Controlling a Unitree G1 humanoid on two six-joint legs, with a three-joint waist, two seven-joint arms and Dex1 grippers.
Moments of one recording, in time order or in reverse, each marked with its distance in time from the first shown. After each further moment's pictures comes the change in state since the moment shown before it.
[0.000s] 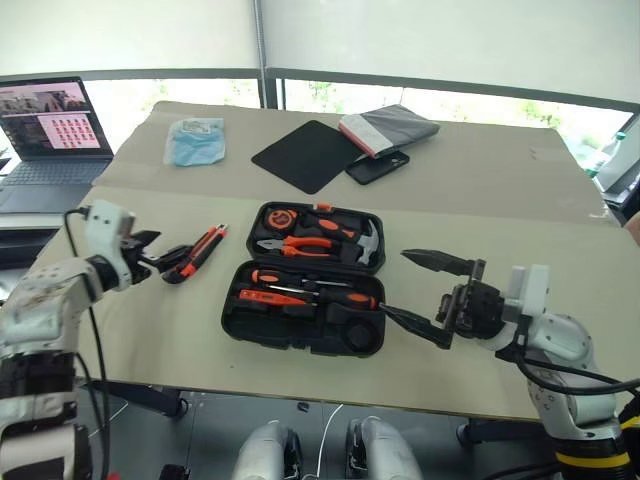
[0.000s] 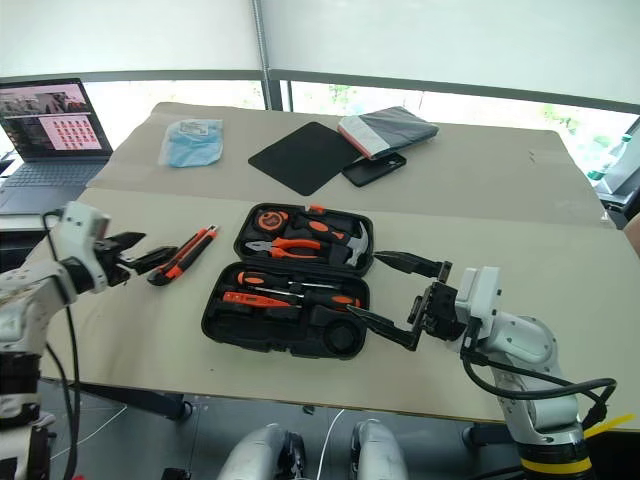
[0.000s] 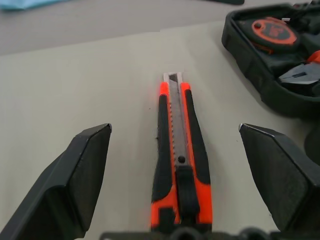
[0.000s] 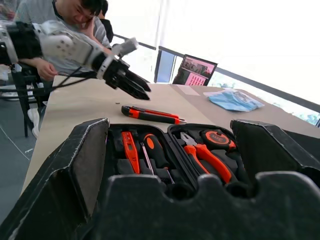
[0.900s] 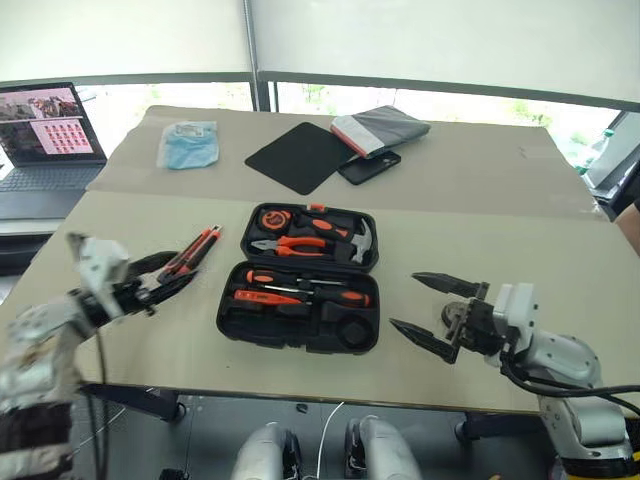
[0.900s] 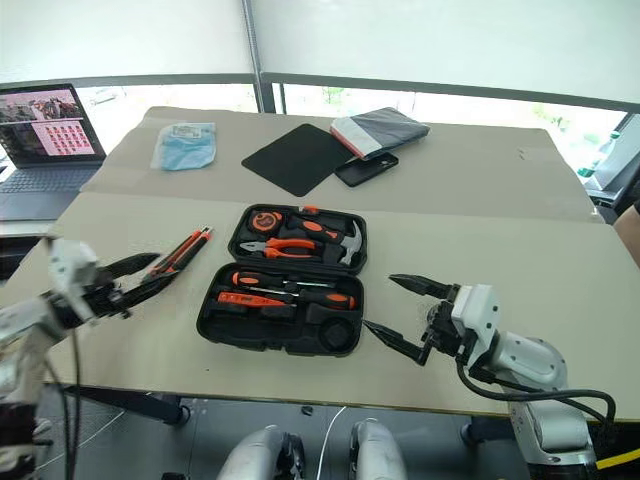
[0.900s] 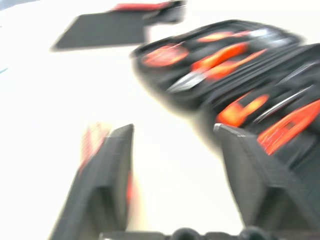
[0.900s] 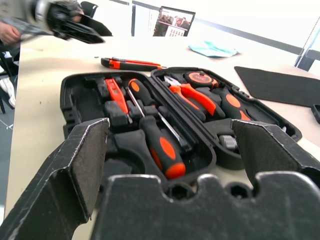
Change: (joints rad) left arm 0.477 -0.043 0.320 -0.222 -0.134 -0.372 -0.228; right arm 0.154 -0.013 -0.071 0.068 -0.098 -0.051 0.016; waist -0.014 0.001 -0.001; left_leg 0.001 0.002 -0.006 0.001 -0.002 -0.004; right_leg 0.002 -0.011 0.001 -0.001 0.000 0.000
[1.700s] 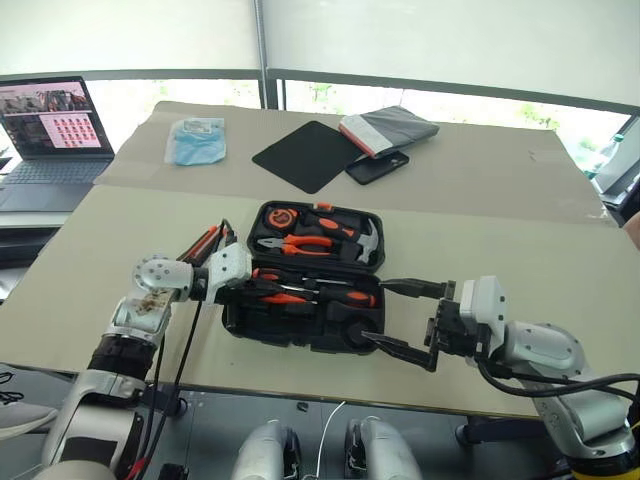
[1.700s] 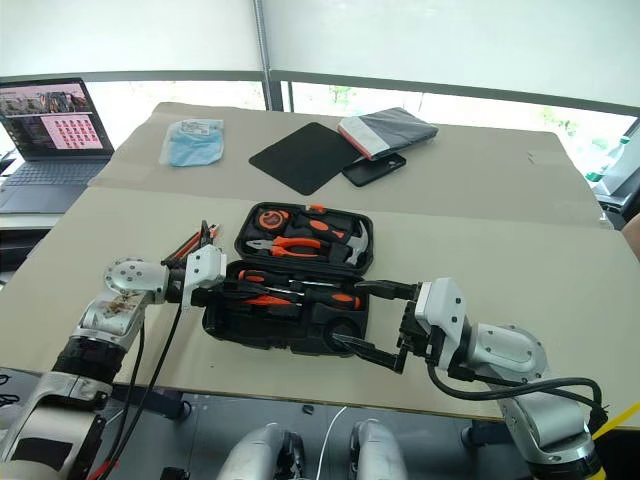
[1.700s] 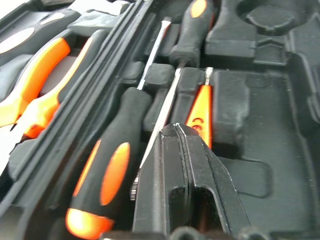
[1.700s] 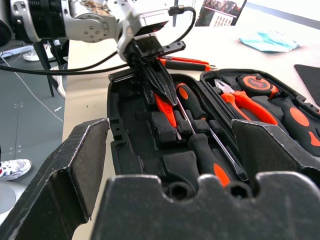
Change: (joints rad) left arm -0.472 -0.113 -0.614 0.186 0.283 -0.247 -0.310; right arm -0.098 -0.077 0.150 -0.192 0.021 0.267 -0.088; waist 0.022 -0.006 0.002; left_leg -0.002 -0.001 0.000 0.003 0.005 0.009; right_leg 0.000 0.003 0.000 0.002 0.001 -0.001
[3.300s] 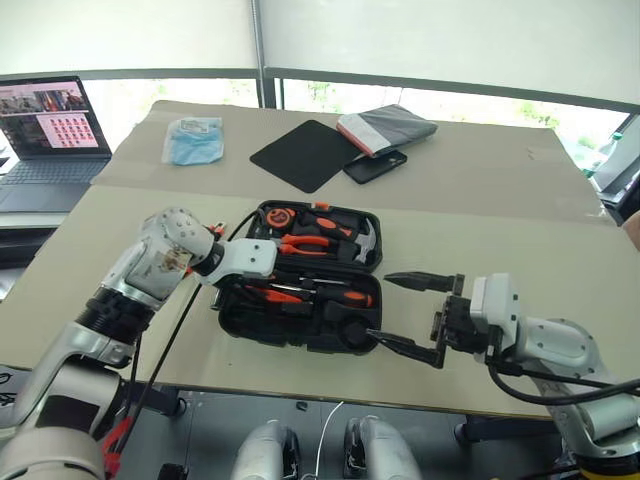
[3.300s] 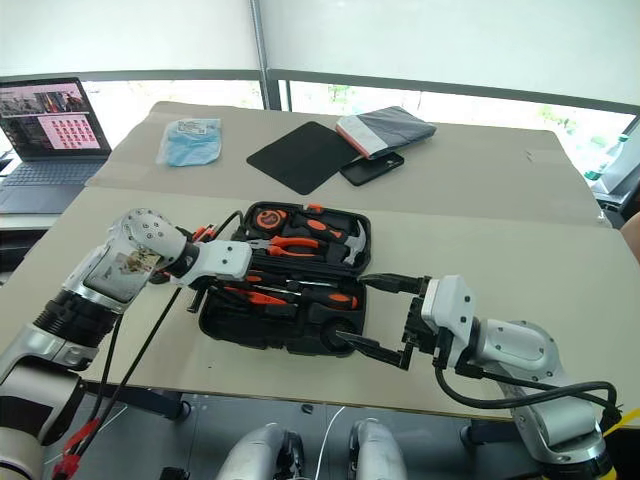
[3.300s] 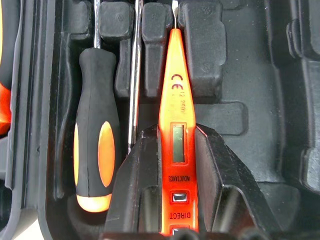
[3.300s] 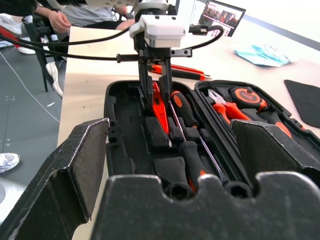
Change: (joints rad) left arm -0.283 0.139 -0.283 -0.164 0.285 0.339 -0.181; right arm -0.015 -0.031 -0.016 -0.057 0.017 0.000 0.001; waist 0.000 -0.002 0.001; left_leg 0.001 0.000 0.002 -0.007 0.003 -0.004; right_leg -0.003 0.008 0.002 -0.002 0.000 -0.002
